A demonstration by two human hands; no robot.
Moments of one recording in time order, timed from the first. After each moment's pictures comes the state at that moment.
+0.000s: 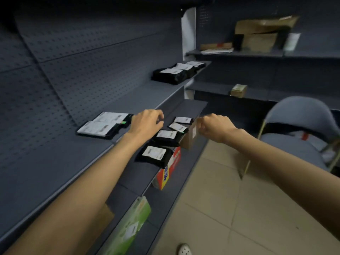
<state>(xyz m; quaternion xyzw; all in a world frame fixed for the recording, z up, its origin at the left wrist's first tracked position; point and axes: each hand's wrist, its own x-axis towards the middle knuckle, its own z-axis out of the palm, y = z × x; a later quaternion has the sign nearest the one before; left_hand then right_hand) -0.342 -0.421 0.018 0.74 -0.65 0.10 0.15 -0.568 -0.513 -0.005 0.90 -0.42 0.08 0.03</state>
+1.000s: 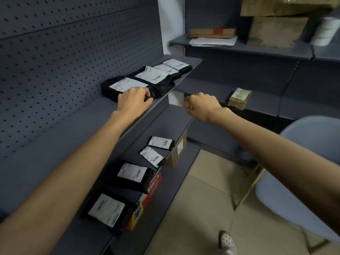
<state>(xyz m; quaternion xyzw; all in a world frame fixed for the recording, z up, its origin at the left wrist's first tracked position) -0.295 -0.941 0.004 0.79 -0.60 0.10 0.13 -0.517 -1.031 -0.014 0.91 -0.40 0.08 -0.01</state>
